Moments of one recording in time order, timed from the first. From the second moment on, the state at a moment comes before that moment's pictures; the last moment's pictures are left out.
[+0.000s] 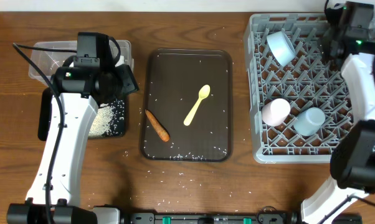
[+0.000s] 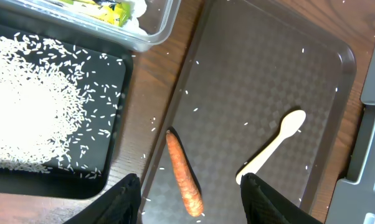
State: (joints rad) left arm -0.05 1.49 1.41 -1.02 0.12 -0.44; right arm -0.16 1.91 1.64 -0.50 0.33 -0.50
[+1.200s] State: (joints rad) left arm -0.05 1.49 1.41 -1.02 0.12 -0.44; right arm 0.31 1.75 1.64 -0.80 -0.32 0.26
